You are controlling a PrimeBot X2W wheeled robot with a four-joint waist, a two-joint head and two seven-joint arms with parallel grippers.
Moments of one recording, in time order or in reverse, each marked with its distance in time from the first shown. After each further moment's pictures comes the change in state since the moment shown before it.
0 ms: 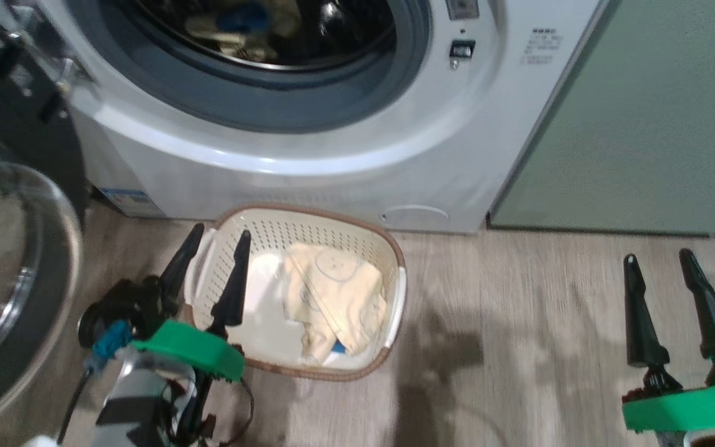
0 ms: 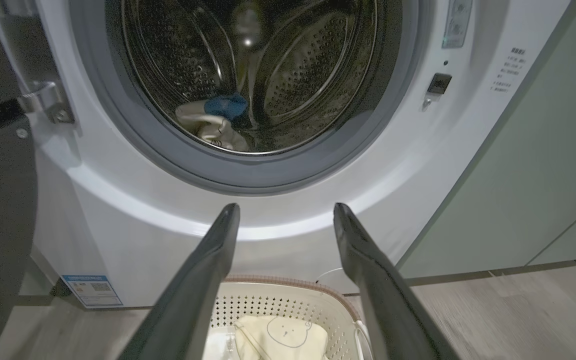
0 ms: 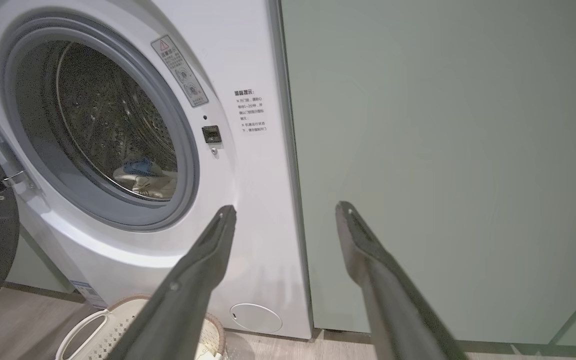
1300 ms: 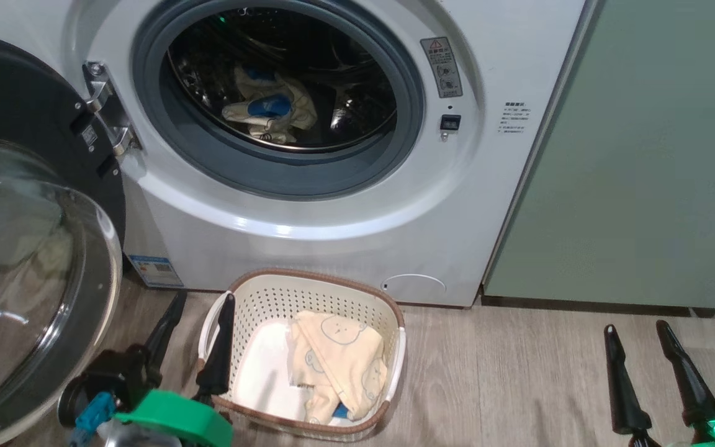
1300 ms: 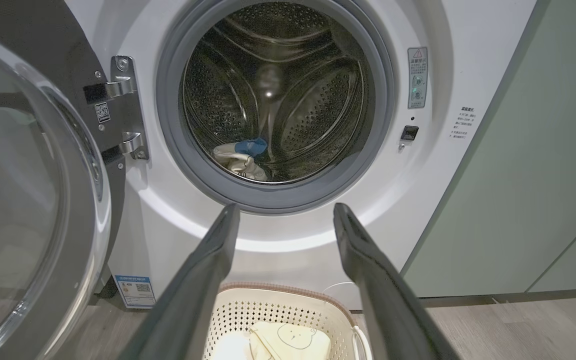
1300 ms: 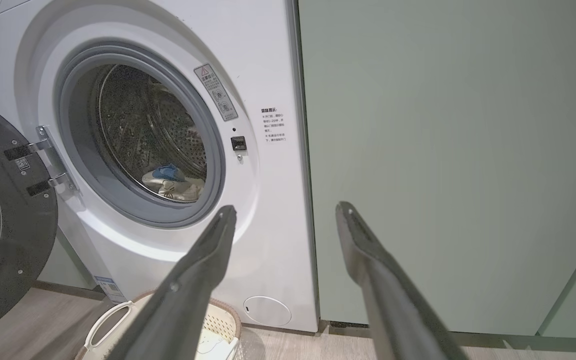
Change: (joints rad) left arm 0.281 0.005 0.016 -0.256 -0.016 0.086 0.080; right arm 0.168 0.003 0.020 0.006 -0.009 0.000 0.000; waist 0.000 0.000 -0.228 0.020
